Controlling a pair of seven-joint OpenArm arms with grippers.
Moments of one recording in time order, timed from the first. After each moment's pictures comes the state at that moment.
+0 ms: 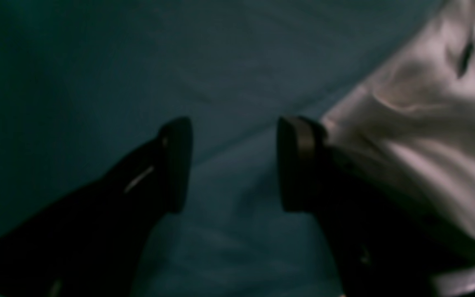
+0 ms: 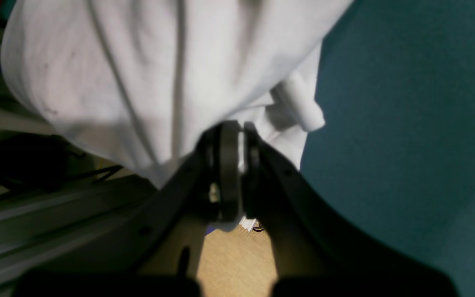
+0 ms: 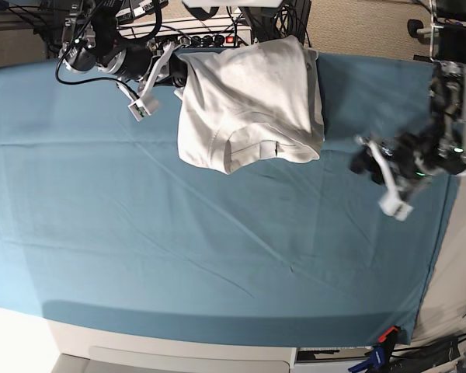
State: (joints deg) left arm -2.2 -30.7 -4.0 91.6 -52.2 -23.5 66.3; right arm -26.7 7.0 15.8 116.4 45.0 34.5 -75.7
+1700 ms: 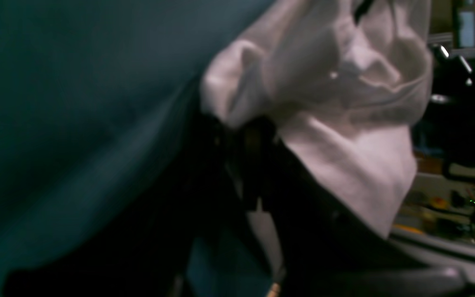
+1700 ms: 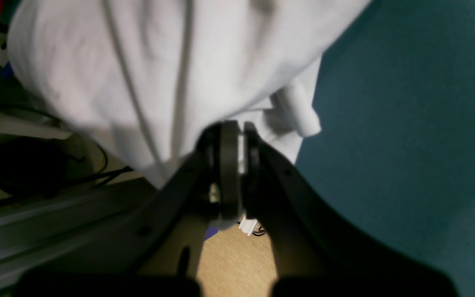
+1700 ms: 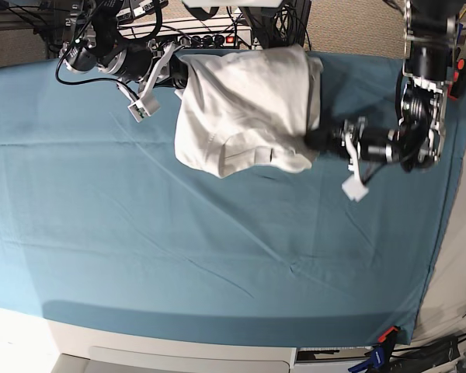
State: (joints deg) left arm -9.8 -22.1 4.8 71.5 -71.7 -33.4 75.5; right arm -26.6 6.8 15.9 116.4 44.6 34.5 -74.7
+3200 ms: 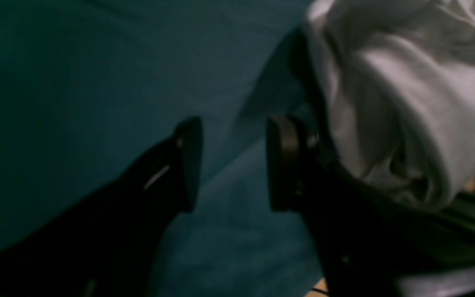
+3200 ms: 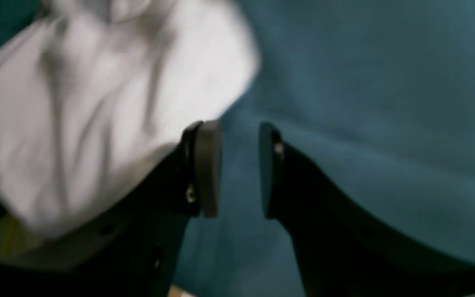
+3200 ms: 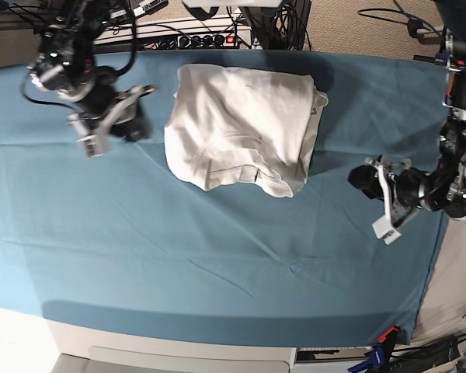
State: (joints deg) left arm -18.2 -36.5 11.9 81.3 -62.0 -31.8 73.6; right arm -16.8 4.9 31.3 121.6 36.9 34.6 -70.0
